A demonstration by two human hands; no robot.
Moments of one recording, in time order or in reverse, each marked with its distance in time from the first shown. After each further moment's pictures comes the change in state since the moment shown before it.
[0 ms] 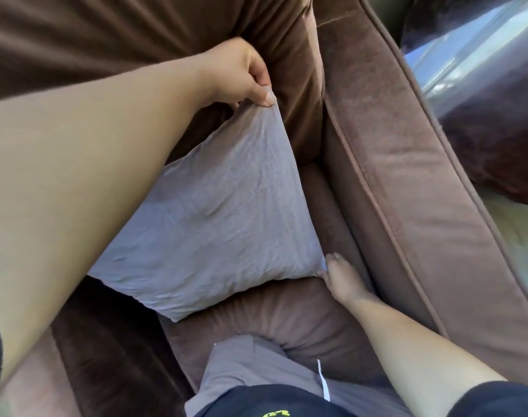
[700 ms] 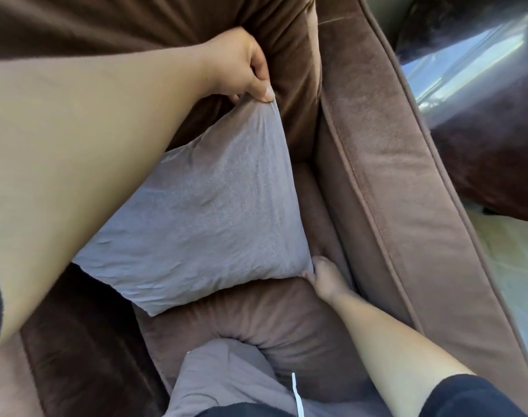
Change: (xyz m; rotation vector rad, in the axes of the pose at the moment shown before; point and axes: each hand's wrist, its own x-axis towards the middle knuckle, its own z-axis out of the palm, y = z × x) left_hand 0.003 -0.005 0.006 -0.049 0.055 0.026; right_hand 0.004 0.004 0.000 0.118 -0.034 0.045
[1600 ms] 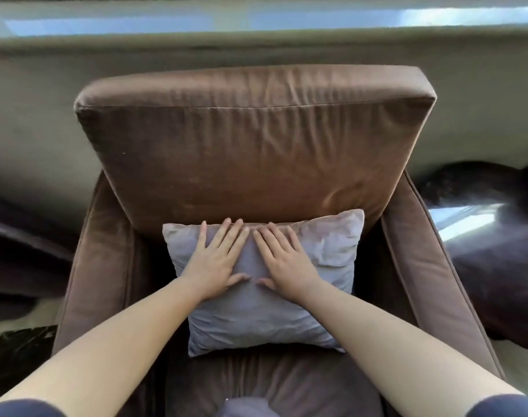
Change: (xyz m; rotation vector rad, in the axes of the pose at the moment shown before) left_hand -0.273 -0.199 0.064 0.726 0.414 0.054; right_hand -0.084 -0.307 -0.033 -0.966 0.506 -0.948
